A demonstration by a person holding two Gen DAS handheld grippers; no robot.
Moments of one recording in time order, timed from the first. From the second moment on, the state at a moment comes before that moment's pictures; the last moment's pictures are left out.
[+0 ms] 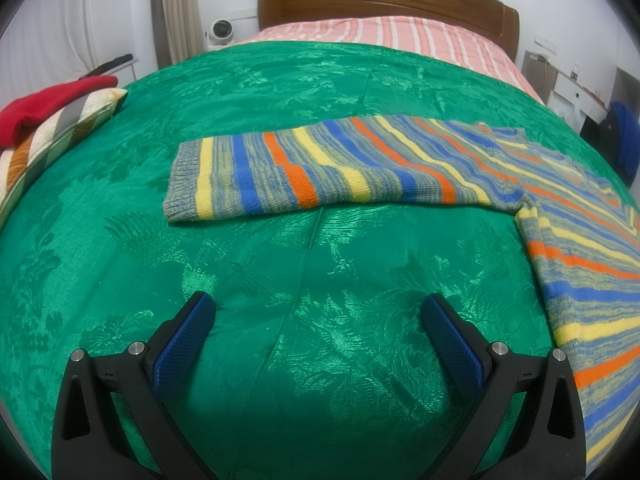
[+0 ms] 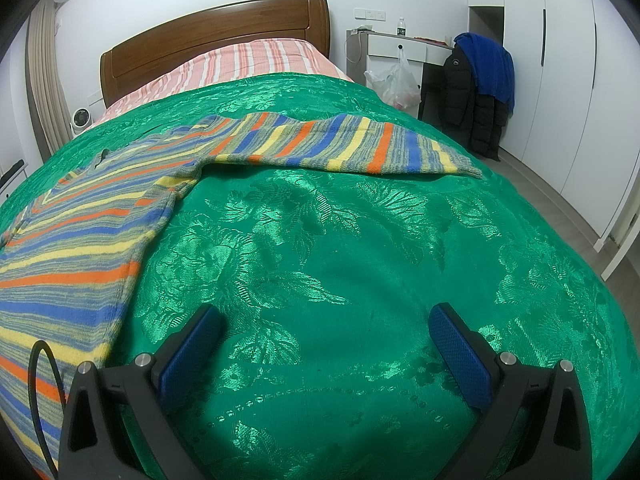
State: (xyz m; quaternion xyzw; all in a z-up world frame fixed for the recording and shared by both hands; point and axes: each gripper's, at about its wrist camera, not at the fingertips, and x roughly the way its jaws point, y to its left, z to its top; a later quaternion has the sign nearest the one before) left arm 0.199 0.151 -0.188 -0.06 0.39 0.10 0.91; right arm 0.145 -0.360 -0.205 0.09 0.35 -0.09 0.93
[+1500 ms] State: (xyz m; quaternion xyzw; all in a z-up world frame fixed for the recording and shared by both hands) left arm 0.198 0.151 -0.188 -0.05 0.39 0.10 0.91; right arm 0.155 -0.495 -0.154 0.35 0.31 0.00 0.88
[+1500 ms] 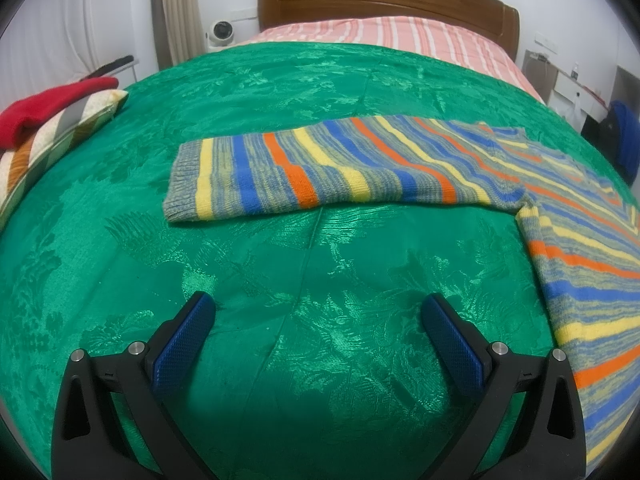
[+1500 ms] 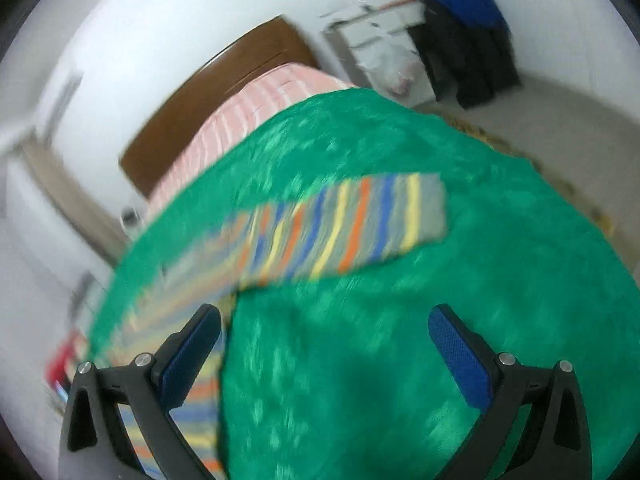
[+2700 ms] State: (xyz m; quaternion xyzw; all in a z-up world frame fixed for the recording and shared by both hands) left arm 0.165 0.154 -0.191 -0.08 0.36 0.07 0.93; right arm 0.374 -0.309 -0.033 0.31 0.36 0.27 0.84
